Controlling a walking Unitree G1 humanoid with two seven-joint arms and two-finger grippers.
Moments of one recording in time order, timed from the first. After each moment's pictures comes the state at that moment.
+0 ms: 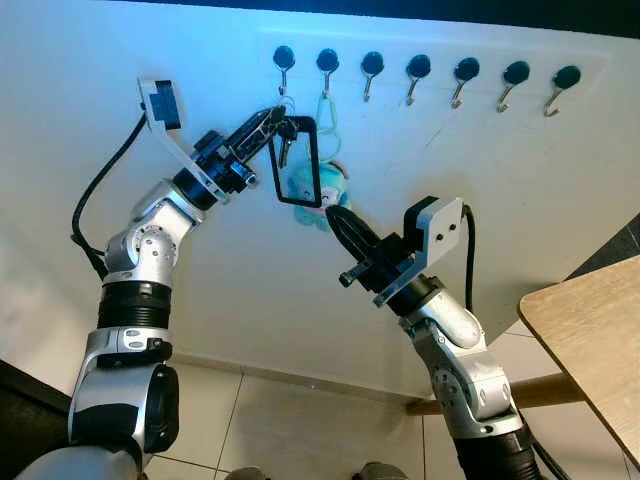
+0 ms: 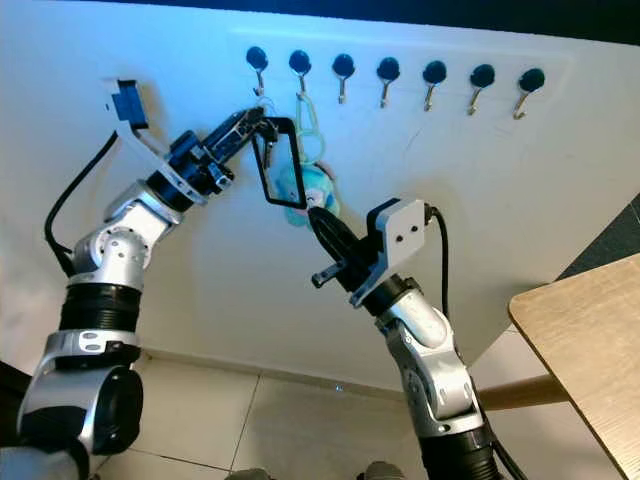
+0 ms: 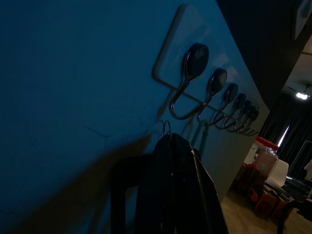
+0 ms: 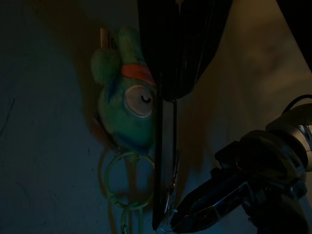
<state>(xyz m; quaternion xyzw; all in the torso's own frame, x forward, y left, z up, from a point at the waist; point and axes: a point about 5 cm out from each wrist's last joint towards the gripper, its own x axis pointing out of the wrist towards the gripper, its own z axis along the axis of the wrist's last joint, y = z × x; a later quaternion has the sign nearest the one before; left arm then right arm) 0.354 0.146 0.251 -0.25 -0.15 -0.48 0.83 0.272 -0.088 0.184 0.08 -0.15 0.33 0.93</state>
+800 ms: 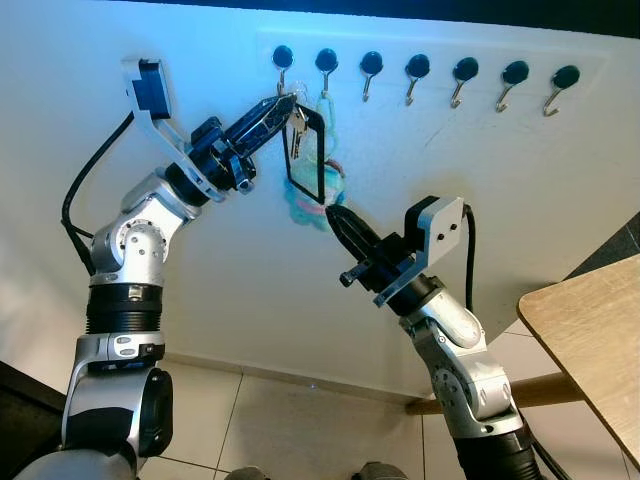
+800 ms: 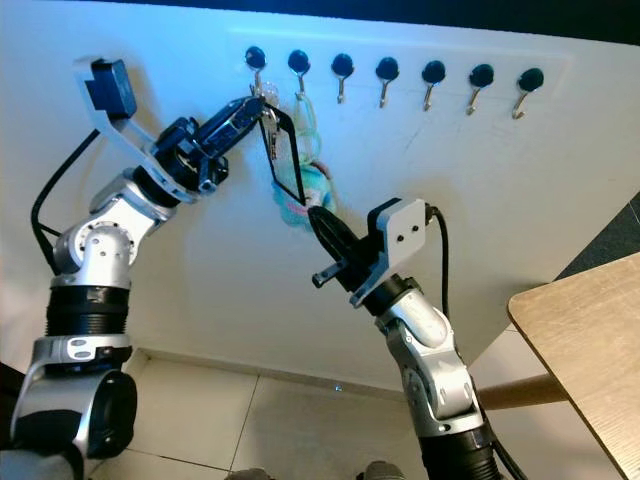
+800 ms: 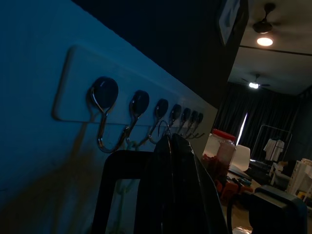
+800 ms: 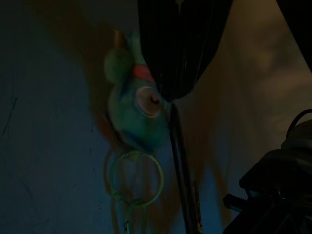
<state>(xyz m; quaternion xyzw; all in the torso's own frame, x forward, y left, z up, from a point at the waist) 0.335 0.142 0.272 -0.24 -0.18 -0.55 0.78 0.272 -0.088 0.184 0.09 -0.15 0.33 0.93</state>
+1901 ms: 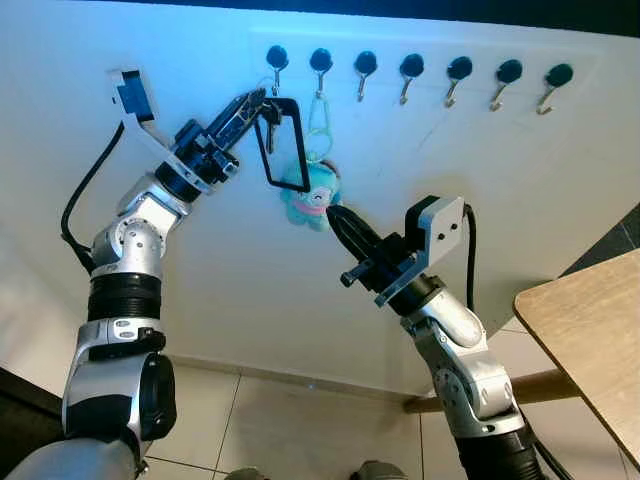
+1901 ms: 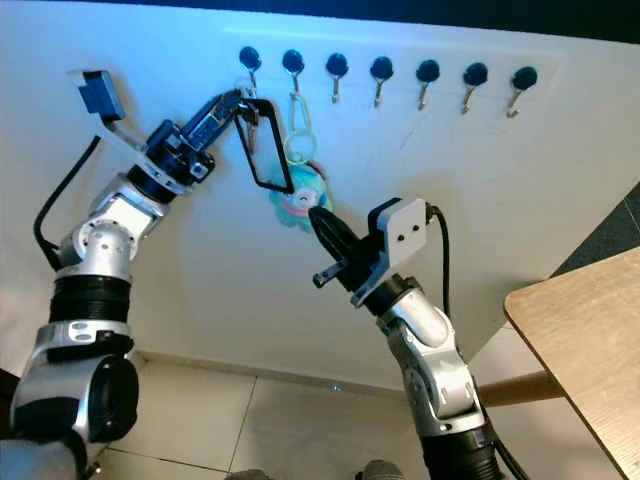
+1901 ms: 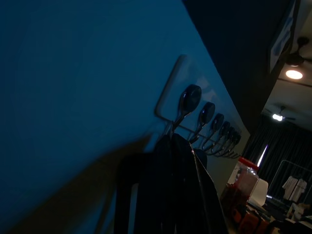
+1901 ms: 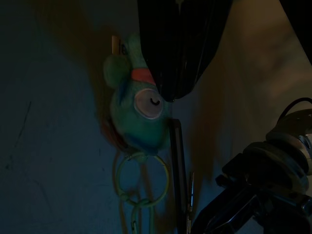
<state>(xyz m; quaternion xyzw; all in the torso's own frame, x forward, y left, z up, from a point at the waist) 0.358 0.164 0.256 -0.30 -0.18 -0.48 0.81 0.272 -0.089 0.184 0.08 -0.15 0.33 0.93</state>
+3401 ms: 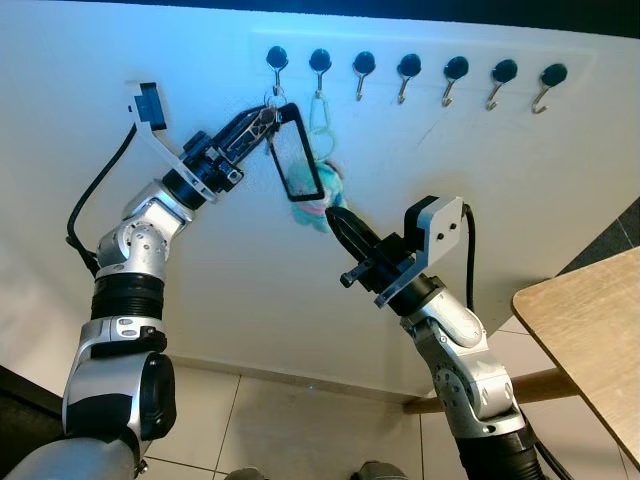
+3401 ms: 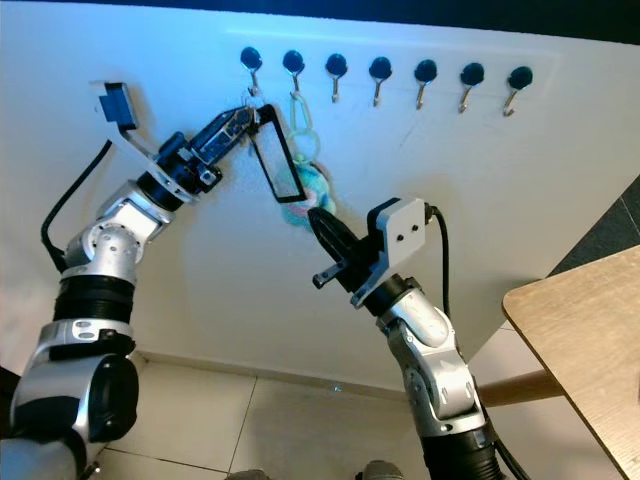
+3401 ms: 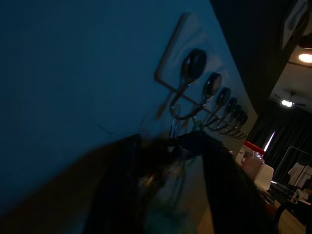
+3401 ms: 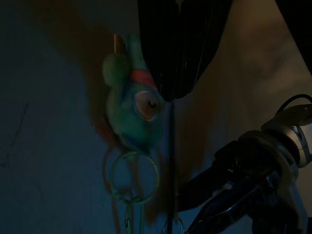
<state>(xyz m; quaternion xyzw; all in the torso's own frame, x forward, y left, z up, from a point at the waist) 0.362 0.163 0.244 -0.28 -0.14 -0.47 0.83 0.272 -0.089 0.184 0.08 -0.15 0.34 0.93</state>
